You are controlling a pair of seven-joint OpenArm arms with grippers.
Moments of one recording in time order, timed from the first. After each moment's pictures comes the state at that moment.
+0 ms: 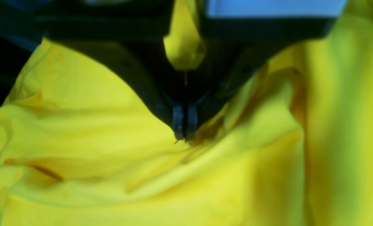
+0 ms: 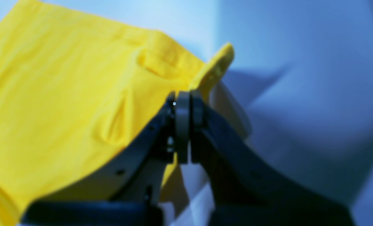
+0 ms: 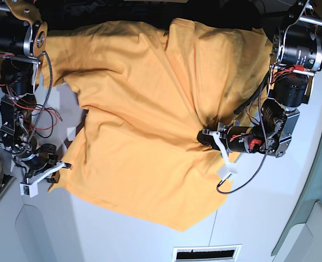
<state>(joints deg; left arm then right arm) -26.5 -14.7 9.6 39.2 -31.3 -35.8 47.1 25.2 12.4 10.9 47.0 9.9 20.4 -21.5</state>
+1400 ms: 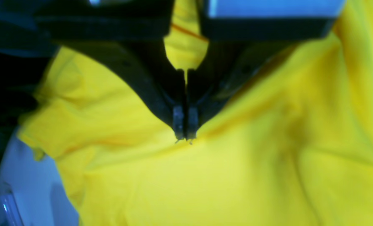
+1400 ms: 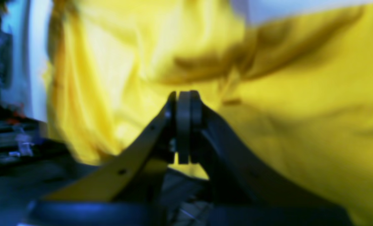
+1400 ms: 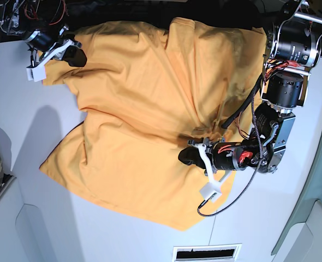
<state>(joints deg) -25.8 -12.2 9.9 53.7 -34.7 -38.9 47.9 -23.1 4.8 22.3 89.7 40.9 31.0 -53.6</state>
